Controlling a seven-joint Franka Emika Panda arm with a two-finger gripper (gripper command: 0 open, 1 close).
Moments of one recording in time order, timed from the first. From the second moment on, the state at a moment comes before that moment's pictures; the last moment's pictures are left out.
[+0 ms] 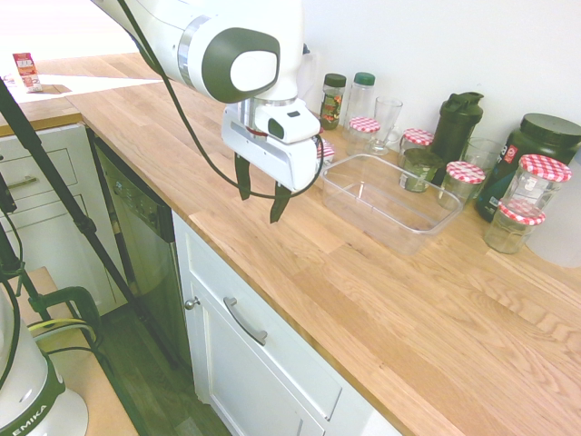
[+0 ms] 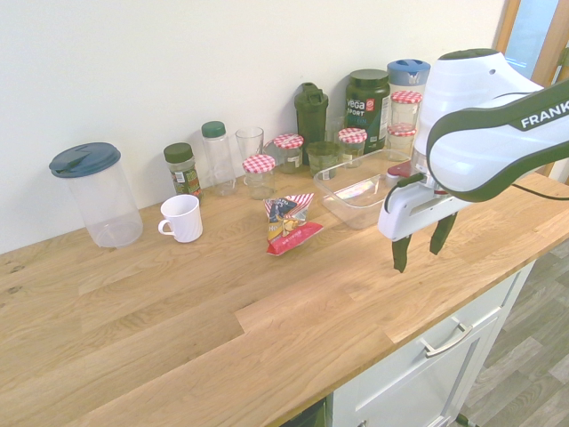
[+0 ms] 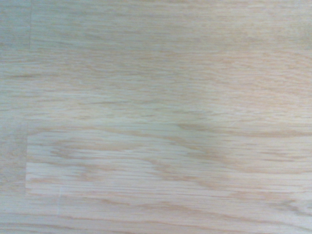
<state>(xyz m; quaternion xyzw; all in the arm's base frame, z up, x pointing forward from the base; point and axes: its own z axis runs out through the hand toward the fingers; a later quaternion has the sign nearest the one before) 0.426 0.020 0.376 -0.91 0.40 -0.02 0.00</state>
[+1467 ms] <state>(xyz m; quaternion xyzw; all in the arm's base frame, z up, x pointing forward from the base) 0.638 0.167 0.464 -0.89 0.44 -0.08 -0.04</state>
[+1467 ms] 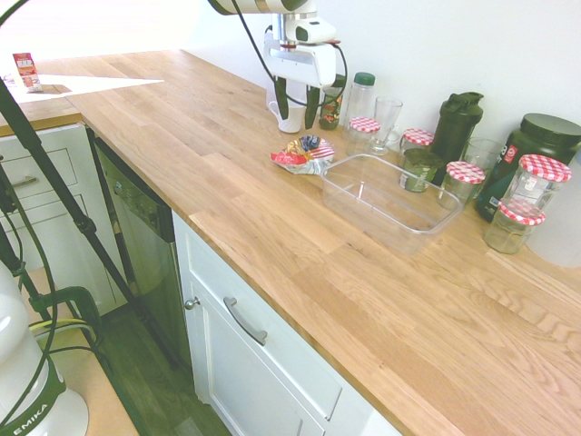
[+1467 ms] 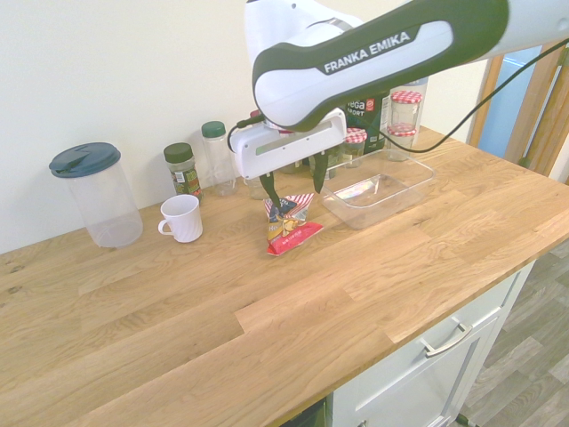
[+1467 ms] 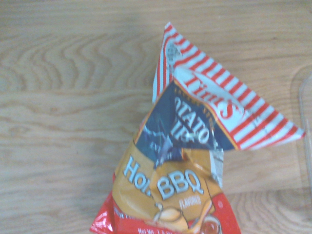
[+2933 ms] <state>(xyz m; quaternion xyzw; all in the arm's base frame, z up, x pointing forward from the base) 0.721 0.141 0.388 -0.88 0.46 -0.04 -0.09</state>
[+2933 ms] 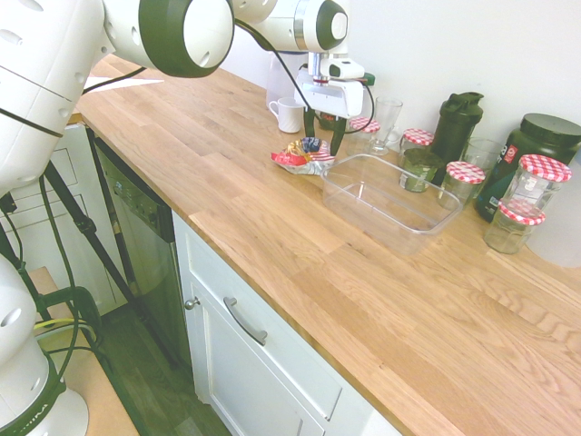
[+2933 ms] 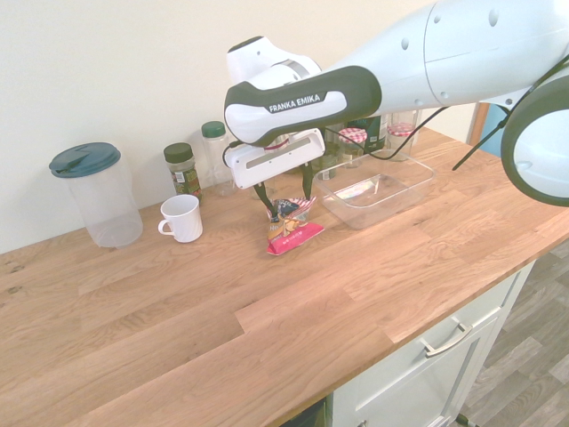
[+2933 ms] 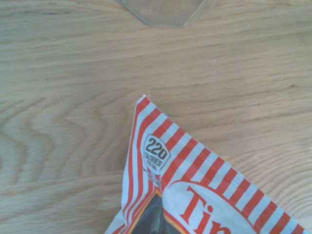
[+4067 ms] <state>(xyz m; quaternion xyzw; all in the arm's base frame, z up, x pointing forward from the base) 0.722 0.140 0.380 -0.88 0.46 -0.03 -0.08</state>
